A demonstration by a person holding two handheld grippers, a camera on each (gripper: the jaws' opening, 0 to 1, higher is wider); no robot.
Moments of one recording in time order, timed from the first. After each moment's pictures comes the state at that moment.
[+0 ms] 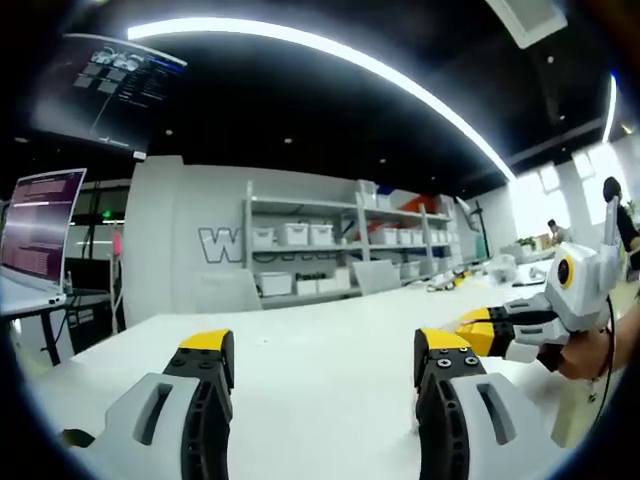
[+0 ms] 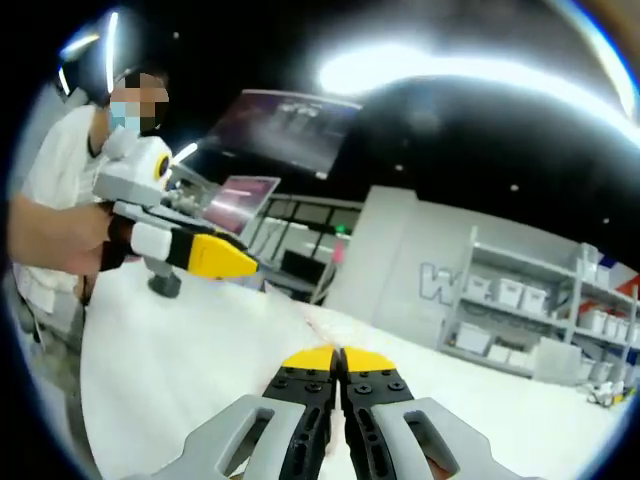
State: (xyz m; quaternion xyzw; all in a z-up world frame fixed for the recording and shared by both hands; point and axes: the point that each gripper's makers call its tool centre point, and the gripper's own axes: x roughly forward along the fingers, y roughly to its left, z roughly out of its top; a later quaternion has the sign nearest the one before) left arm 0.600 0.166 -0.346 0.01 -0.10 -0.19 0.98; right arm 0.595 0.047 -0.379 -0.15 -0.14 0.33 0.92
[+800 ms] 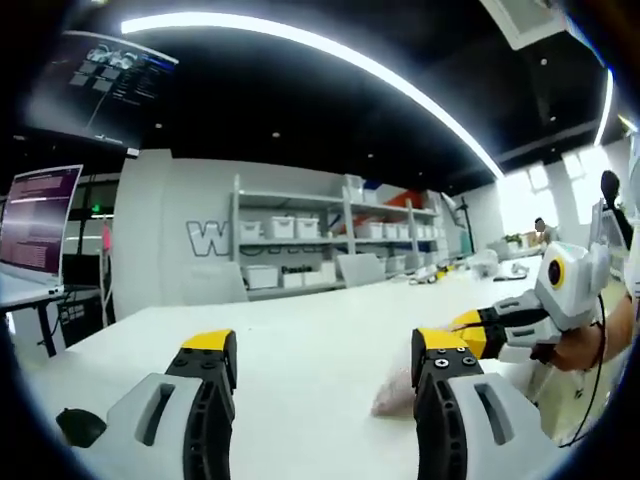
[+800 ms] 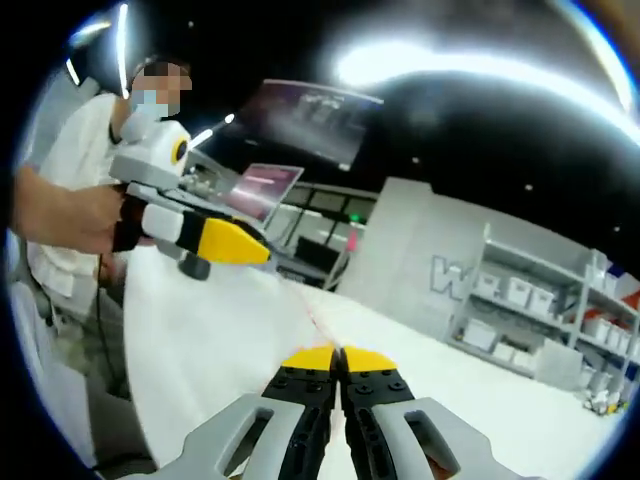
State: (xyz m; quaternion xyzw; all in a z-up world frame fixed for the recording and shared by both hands) left arm 0.560 0.154 -0.360 0.02 -0.08 -0.22 0.97; right arm 0.555 0.045 -0.398 -0.19 -0.12 0.35 0.91
